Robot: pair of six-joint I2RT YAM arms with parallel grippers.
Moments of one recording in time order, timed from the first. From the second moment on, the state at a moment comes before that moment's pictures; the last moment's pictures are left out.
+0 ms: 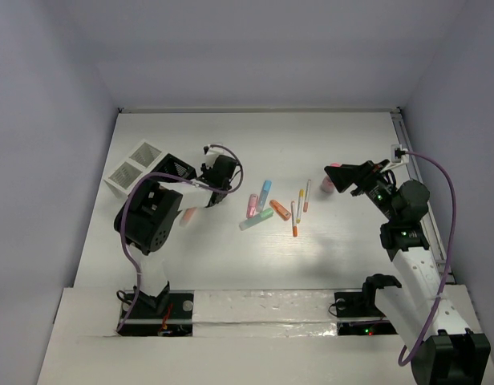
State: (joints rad) left arm -0.54 1.85 0.96 0.11 -0.54 -0.50; right arm 0.03 0.75 0.52 0.35 -0.52 0.70
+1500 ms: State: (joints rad) left arm 0.01 1.48 1.06 0.07 -0.48 -0.30; right arm 0.05 0.80 0.51 0.37 -0.53 0.72
